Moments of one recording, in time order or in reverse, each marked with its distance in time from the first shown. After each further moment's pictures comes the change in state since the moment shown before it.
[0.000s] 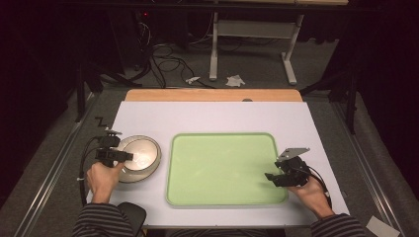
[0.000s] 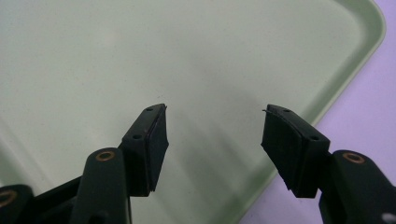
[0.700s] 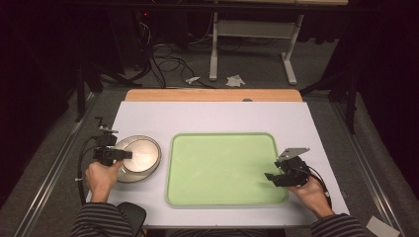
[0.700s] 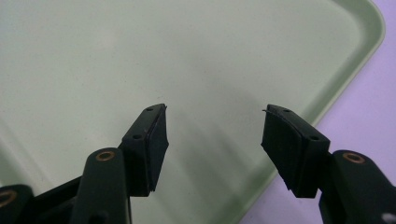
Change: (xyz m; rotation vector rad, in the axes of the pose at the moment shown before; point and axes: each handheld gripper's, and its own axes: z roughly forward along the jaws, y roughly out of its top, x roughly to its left) left arm 0.003 0.008 -0.005 0.004 -0.056 -0.063; right arm 0.000 0.000 0.000 -0.002 -0.001 0.000
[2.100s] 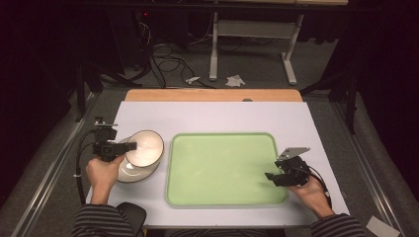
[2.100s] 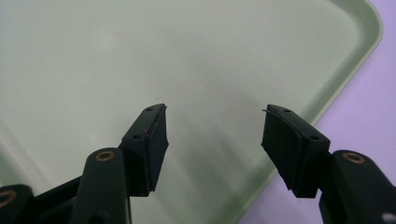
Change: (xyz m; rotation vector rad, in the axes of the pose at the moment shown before) left arm -0.036 0.008 -0.033 -0.085 -0.165 0.014; right arm -0.001 0.000 0.000 -0.005 -0.002 0.002
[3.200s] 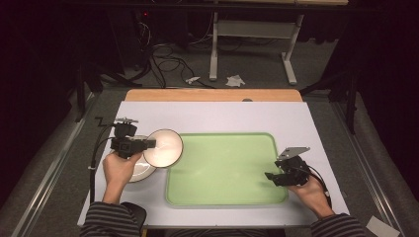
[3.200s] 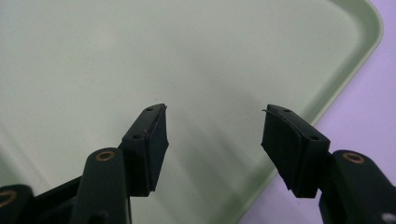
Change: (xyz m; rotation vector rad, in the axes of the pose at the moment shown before) left arm -0.056 -0.018 0.004 0.069 -0.132 0.076; right arm -0.001 0.001 0.001 0.003 0.003 0.001
